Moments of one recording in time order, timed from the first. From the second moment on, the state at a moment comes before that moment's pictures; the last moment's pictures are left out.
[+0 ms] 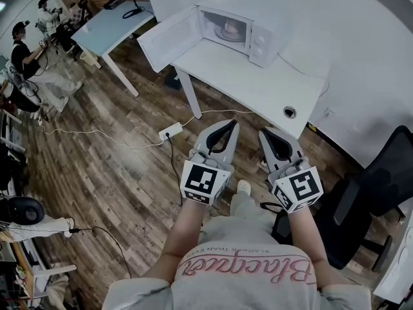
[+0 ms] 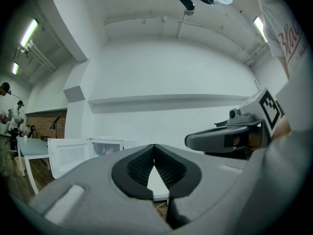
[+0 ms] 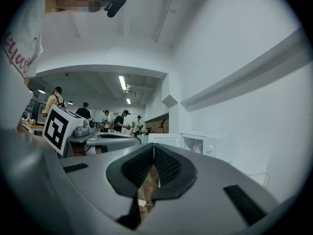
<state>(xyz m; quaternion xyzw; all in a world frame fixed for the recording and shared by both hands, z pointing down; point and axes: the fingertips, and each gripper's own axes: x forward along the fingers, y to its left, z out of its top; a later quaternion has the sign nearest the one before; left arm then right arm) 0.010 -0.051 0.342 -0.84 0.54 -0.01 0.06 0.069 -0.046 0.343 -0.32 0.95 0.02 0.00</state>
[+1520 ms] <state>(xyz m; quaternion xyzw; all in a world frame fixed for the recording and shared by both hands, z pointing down) -0.016 -0.251 0.329 -0.79 0.61 -0.03 0.07 0.035 -0.251 0.336 -0.24 0.97 0.04 -0.01</state>
